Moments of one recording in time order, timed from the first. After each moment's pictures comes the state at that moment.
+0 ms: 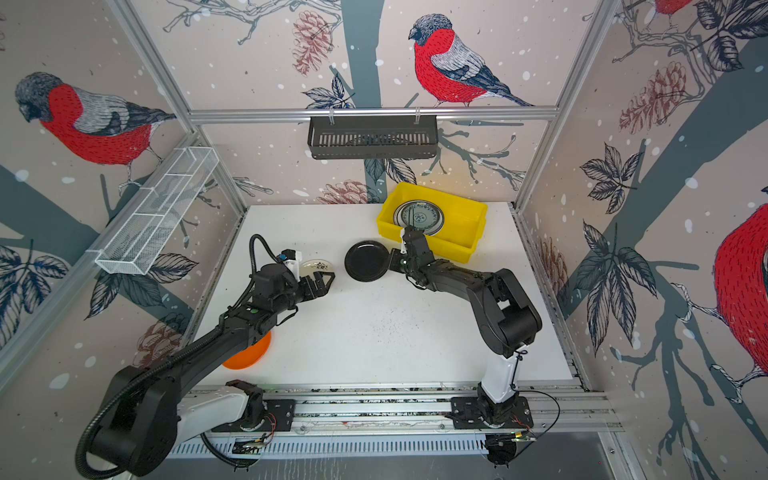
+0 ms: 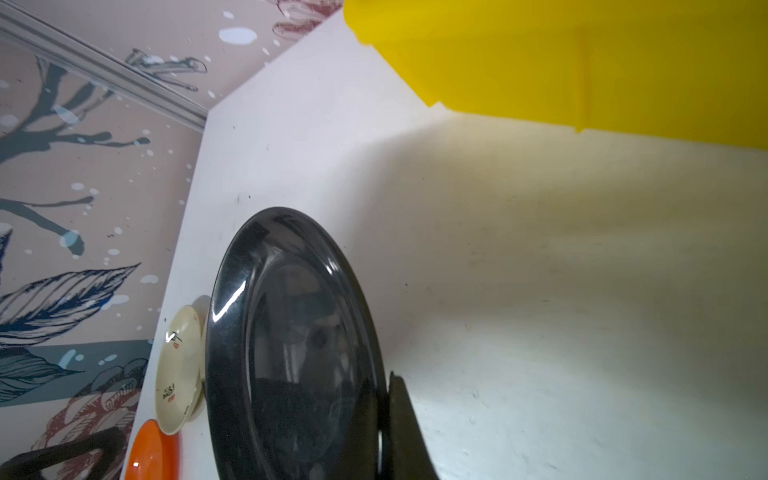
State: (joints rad) left arm -0.32 1.16 0.54 0.11 0.26 -0.58; right arm 0.50 1.78 1.06 0.13 -0.23 0.68
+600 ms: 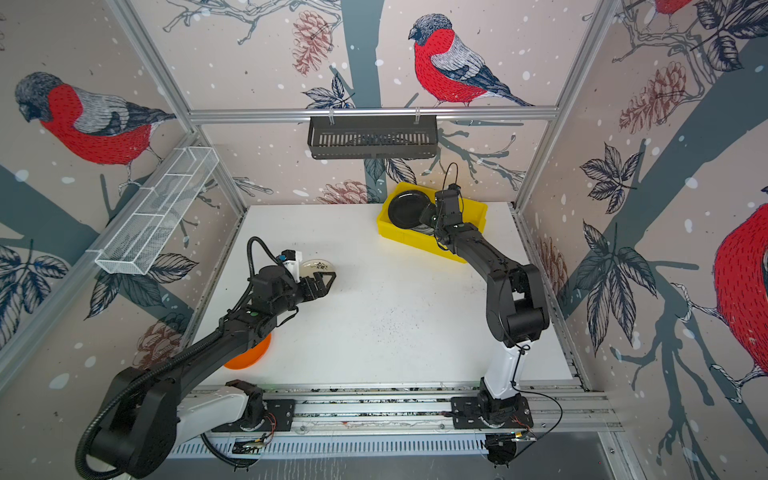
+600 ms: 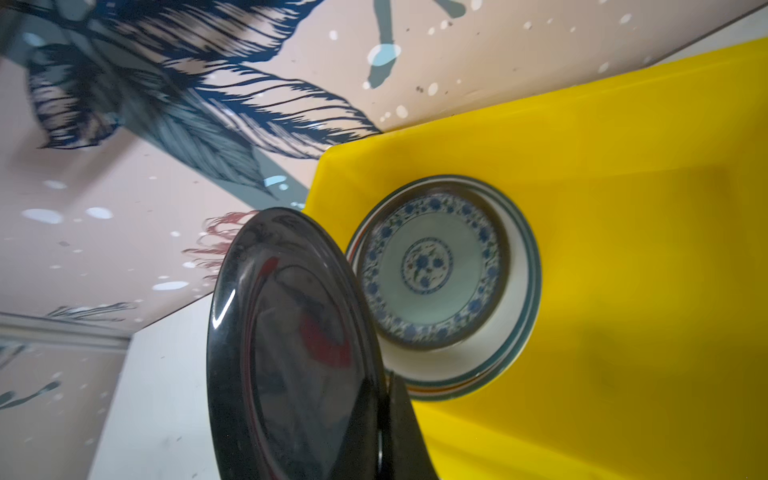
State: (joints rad) left arm -0.32 1.15 0.51 0.18 0.30 -0.60; right arm 0.27 1.91 1.49 -0.11 0.05 0.63
